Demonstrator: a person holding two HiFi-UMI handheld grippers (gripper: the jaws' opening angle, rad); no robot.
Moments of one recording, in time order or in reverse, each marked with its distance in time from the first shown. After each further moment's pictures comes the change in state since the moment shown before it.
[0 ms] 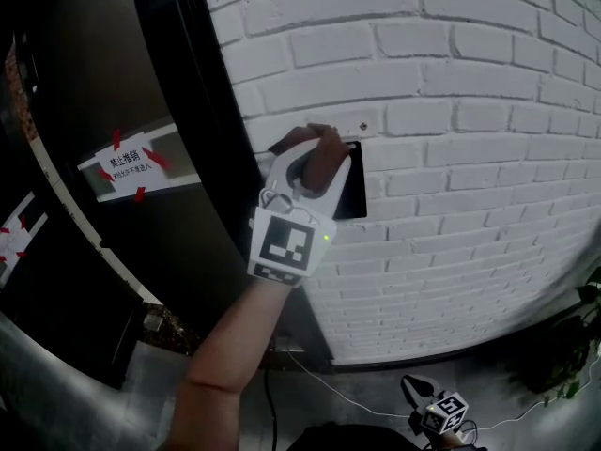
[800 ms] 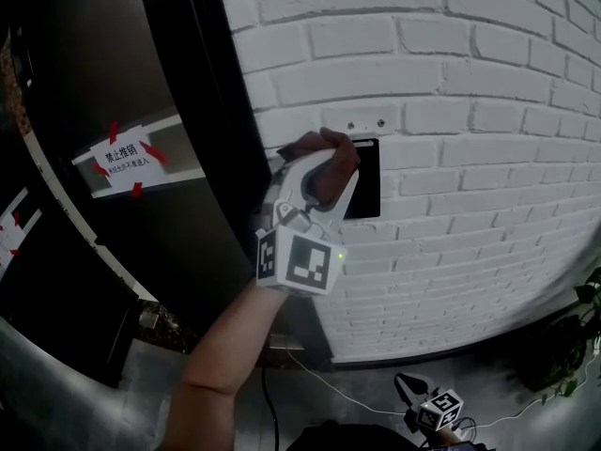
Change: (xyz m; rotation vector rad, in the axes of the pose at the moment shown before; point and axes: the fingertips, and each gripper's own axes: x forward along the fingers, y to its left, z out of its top) left arm -0.010 -0.012 -0.026 0.234 0.034 -0.033; right arm 0.030 0.017 -0.008 -0.004 0.044 0.018
